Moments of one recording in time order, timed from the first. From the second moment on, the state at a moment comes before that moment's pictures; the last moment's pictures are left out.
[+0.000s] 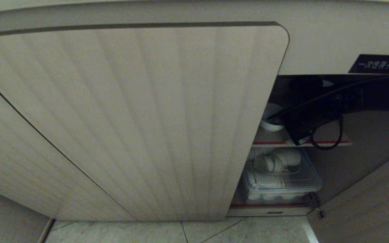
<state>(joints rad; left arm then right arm) 0.00 0.00 0.00 0.00 -0.01 -0.02 0.22 2.07 -1.68 0.41 -0.08 1.34</state>
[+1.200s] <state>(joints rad) 0.00 0.00 0.00 0.00 -0.01 -0.02 0.23 2.07 -1.67 0.41 -0.15 1.20</state>
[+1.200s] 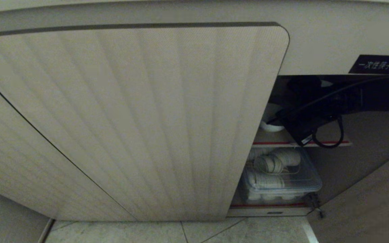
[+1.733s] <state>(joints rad) 0.00 0.00 0.00 0.00 0.00 -0.02 0.24 2.05 -1.67 0.43 -0.15 1.18</state>
